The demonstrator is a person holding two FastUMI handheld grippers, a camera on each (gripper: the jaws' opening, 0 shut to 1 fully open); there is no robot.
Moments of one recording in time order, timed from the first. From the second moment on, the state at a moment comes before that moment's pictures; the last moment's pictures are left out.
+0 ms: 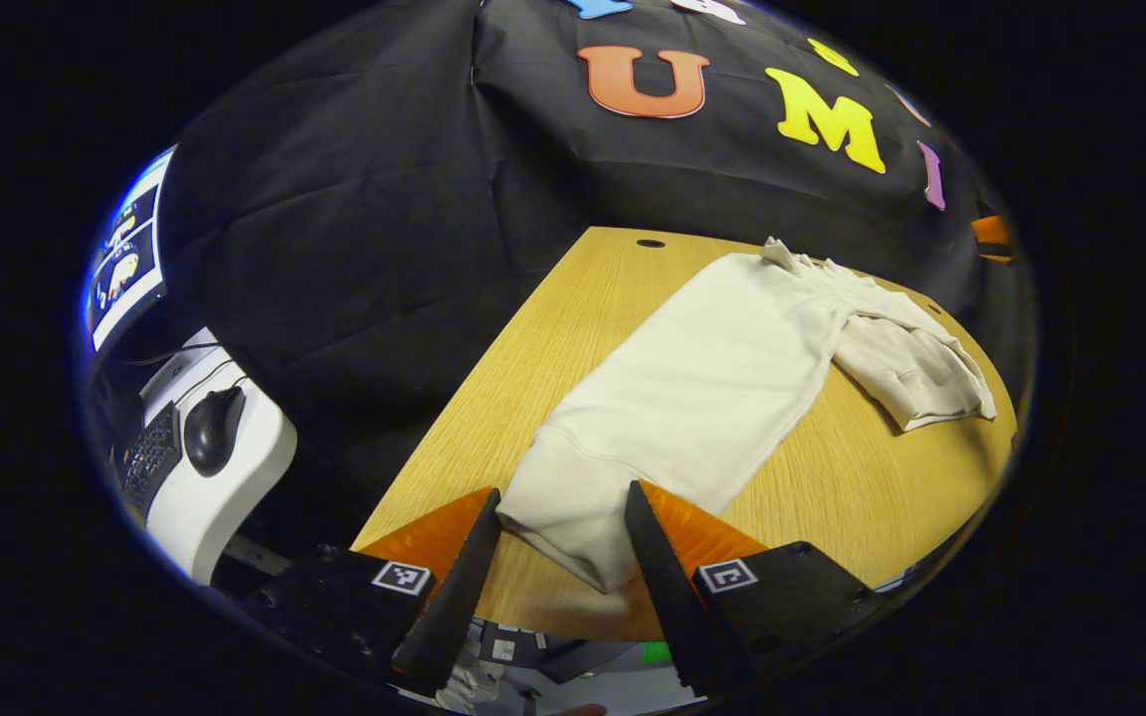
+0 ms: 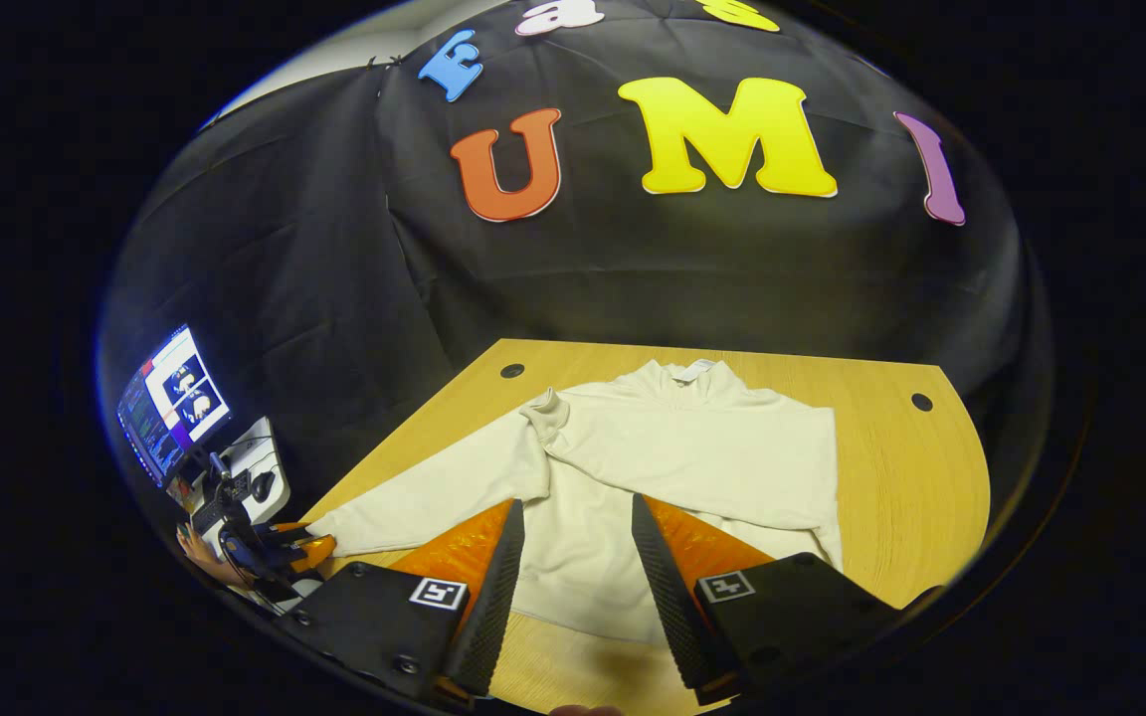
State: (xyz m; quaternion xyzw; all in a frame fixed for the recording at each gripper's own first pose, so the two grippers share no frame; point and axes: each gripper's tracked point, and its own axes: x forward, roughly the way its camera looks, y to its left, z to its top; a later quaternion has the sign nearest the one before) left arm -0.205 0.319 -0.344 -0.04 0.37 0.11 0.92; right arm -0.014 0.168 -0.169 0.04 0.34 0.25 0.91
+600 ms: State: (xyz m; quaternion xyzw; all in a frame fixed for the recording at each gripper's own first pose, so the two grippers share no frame) left arm -0.195 0.297 -0.339 -0.02 0.39 0.12 0.91; right arm -0.024 0.128 -0.164 0.02 0.33 0.23 0.91
